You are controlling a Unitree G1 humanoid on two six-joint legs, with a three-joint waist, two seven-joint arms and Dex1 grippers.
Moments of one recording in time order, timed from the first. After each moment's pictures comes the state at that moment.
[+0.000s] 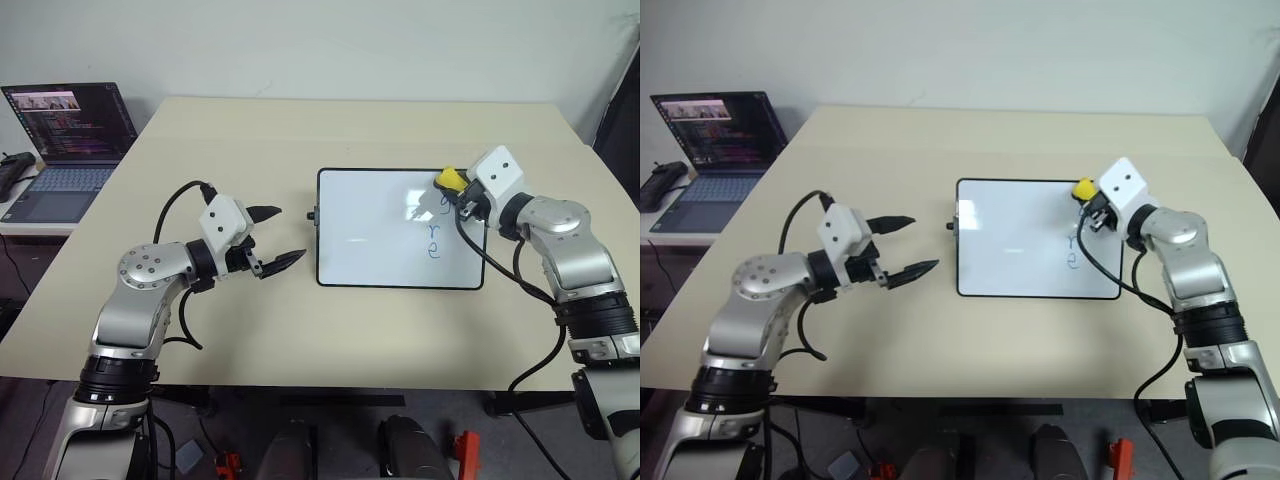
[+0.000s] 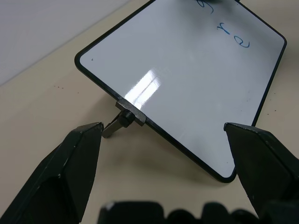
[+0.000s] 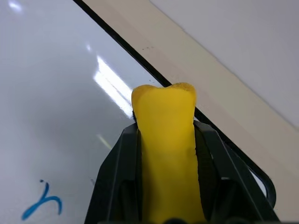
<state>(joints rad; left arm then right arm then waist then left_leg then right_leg) -0.41 0.64 0.03 -0.07 -0.26 0.24 -0.92 -0.73 -0.65 0.10 0.28 0.02 0.23 0.63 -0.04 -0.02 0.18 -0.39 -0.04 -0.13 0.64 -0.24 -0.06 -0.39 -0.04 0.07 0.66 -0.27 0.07</state>
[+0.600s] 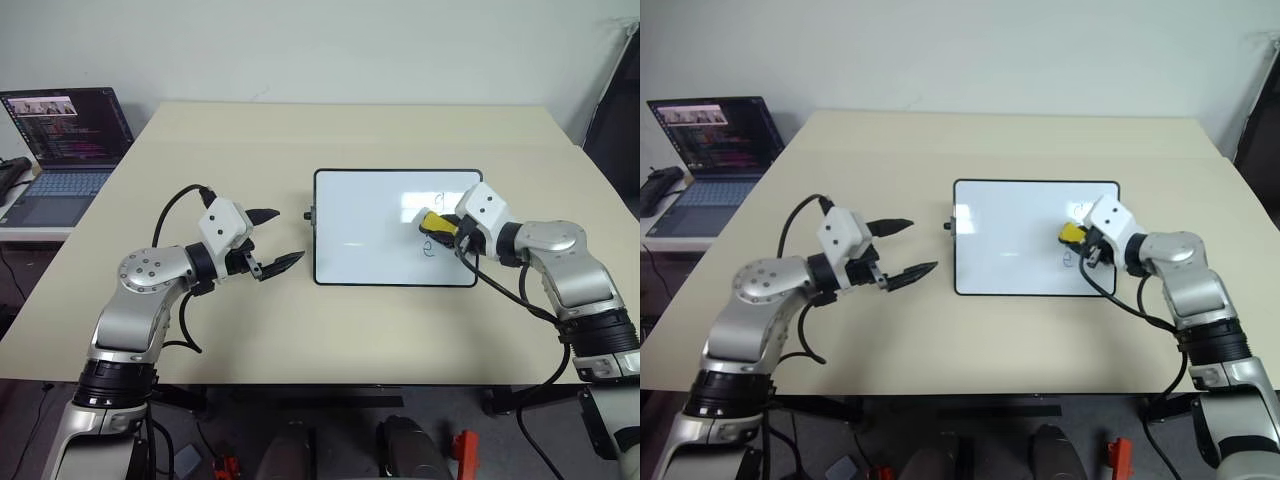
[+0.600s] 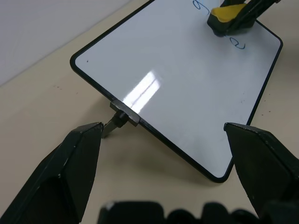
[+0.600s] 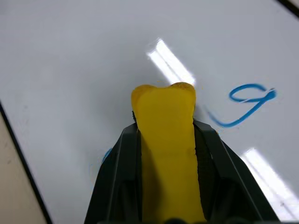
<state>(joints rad) -0.40 0.64 0.03 -0.08 -0.26 0.24 -0.91 -0.63 -0.67 0.12 0.18 0.05 0.36 0.87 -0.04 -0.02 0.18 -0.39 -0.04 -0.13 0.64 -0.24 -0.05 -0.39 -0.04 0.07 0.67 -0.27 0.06</state>
